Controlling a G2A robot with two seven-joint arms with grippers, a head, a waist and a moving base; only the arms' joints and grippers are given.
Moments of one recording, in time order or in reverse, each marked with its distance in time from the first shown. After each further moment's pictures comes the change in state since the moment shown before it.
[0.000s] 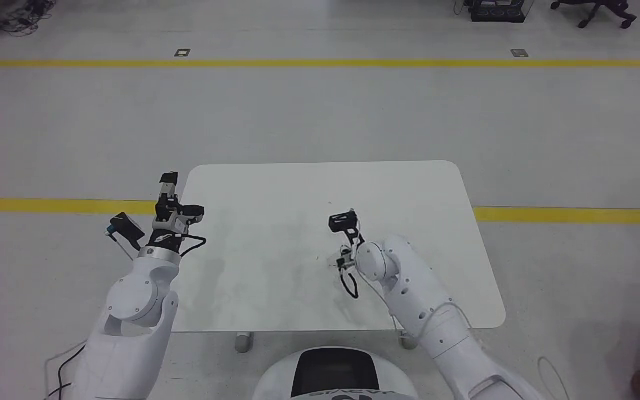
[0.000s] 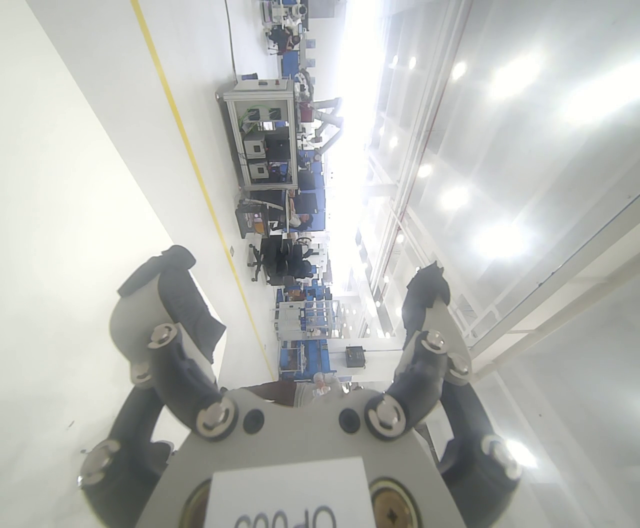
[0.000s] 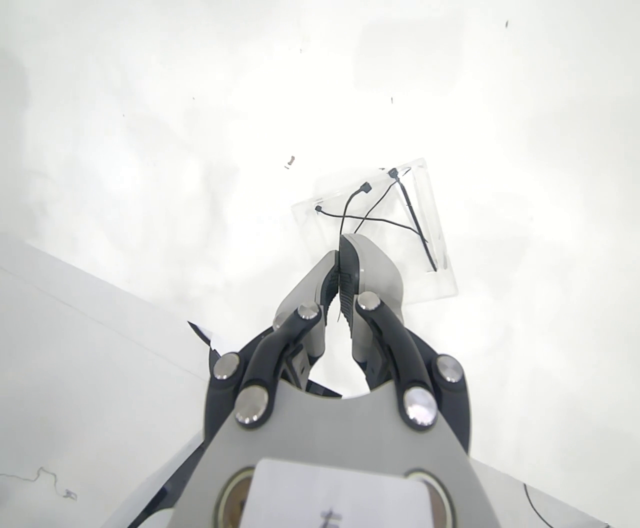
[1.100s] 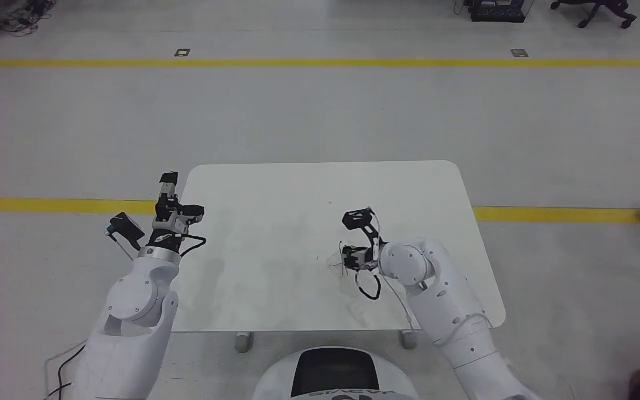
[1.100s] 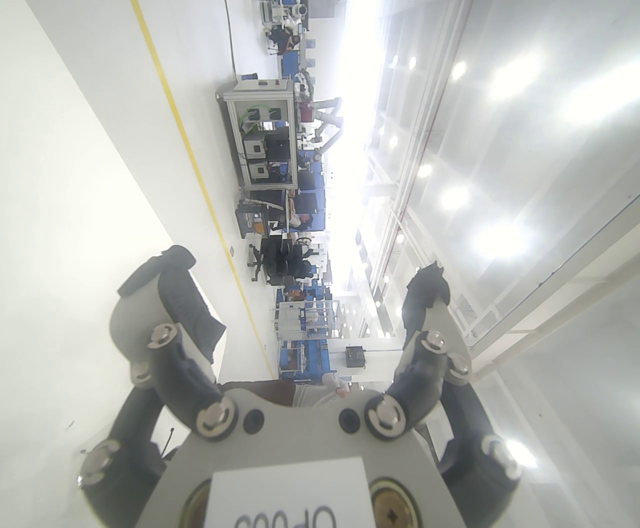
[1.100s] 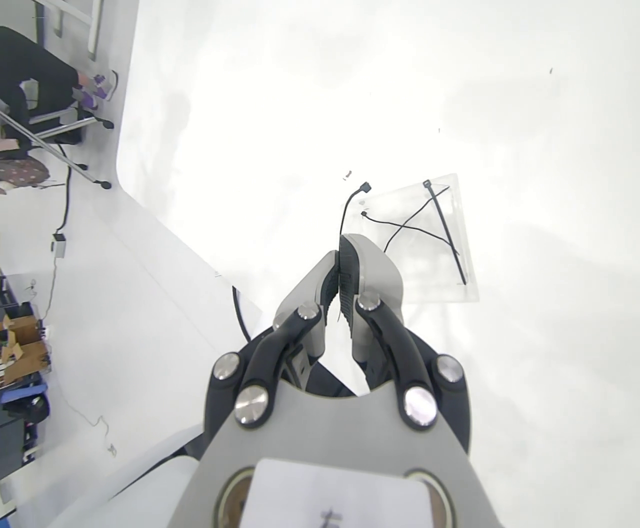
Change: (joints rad) left arm 0.000 0.000 0.000 0.000 0.000 0.000 0.000; right arm -0.097 0.068 0.158 -0.102 0.257 -0.266 -0.064
